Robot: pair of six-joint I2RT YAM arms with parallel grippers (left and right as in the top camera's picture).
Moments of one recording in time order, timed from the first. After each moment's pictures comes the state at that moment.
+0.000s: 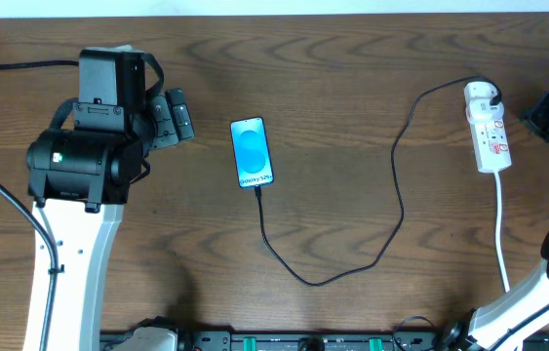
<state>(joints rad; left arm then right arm) -0.14 1.34 1.63 -1.19 -0.22 -0.31 -0.53 2.02 1.51 -0.58 -0.44 0.20</state>
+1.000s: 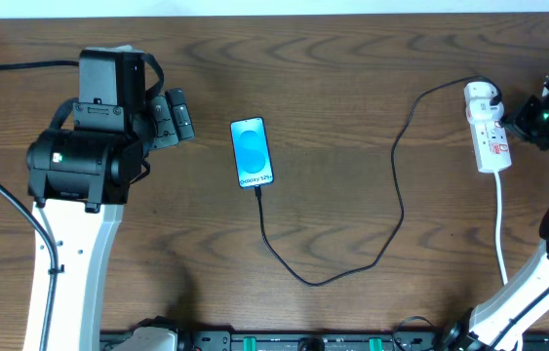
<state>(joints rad) -0.14 1.34 1.63 -1.19 -0.22 -0.31 -0.50 2.15 1.54 -0.59 -0.47 0.18</state>
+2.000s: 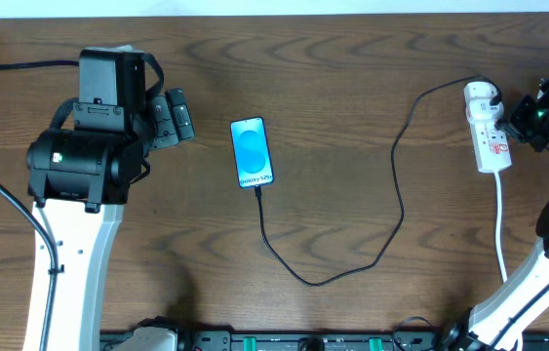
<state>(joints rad) -0.14 1.34 1.63 -1.19 -0.22 -0.31 -0.47 2.16 1.57 -0.66 -0.42 0.25</state>
